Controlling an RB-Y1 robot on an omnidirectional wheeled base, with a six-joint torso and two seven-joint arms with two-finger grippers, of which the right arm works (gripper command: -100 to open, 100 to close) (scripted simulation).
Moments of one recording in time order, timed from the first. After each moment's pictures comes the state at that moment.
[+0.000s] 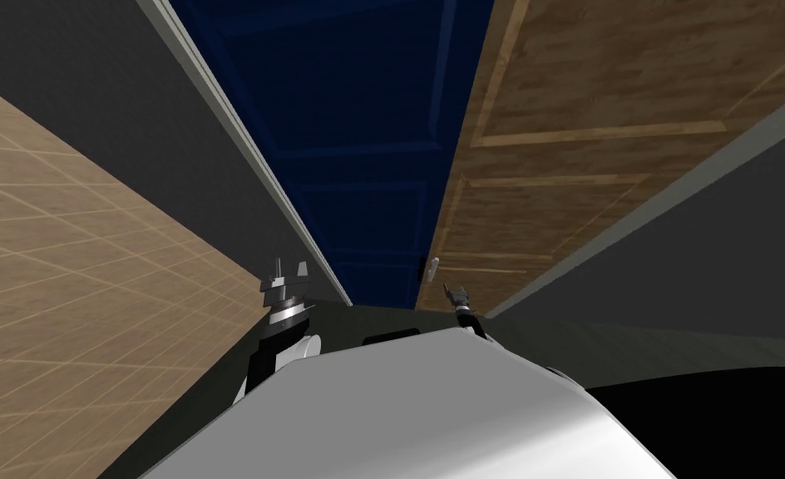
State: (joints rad) arm 0.09 -0.39 0.17 -0.71 -0.63 -0.85 -1.50
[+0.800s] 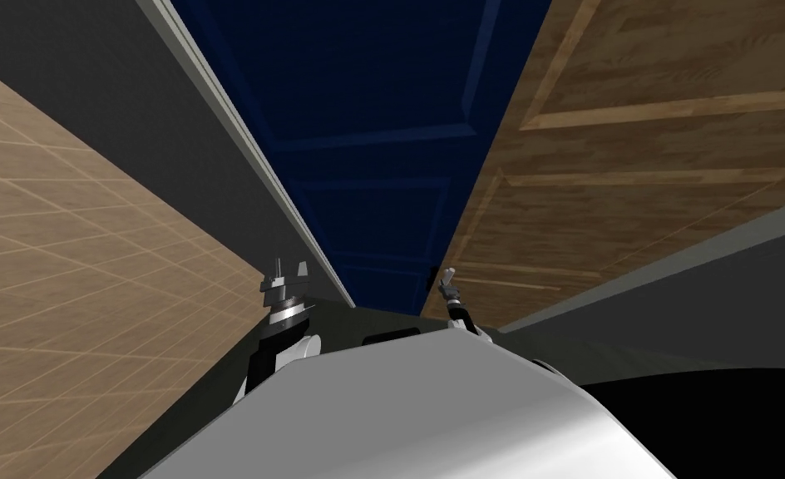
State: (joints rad) arm 0.04 -0.35 0.20 -0.76 -0.62 -0.84 -1.49
